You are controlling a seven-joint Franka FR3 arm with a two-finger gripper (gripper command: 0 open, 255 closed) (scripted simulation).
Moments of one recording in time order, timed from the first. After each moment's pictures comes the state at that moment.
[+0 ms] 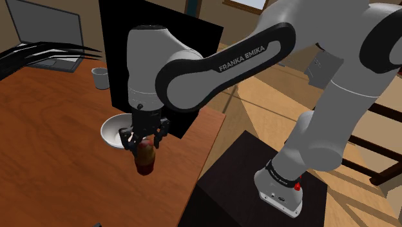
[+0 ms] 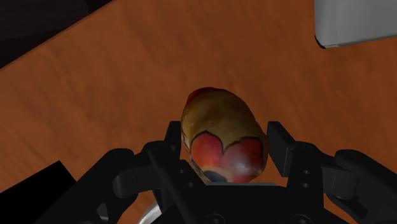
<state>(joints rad) 0.26 0.12 0.49 -2.09 0.09 2.17 0.89</state>
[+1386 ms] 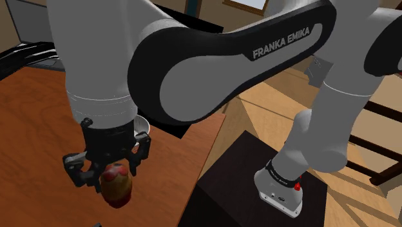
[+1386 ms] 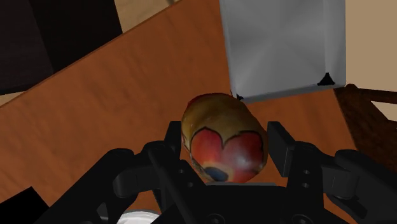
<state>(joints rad) 0.42 0.21 0.59 -1.80 0.01 1.99 1.18</state>
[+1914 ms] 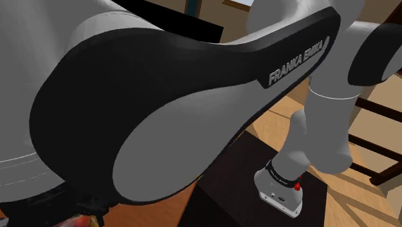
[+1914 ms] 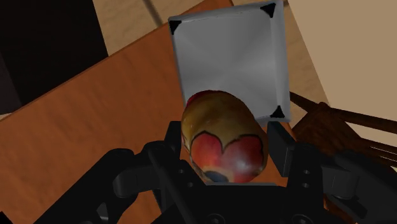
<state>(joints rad) 0.60 0.41 0.61 -1.53 -0.11 1.90 1.39</state>
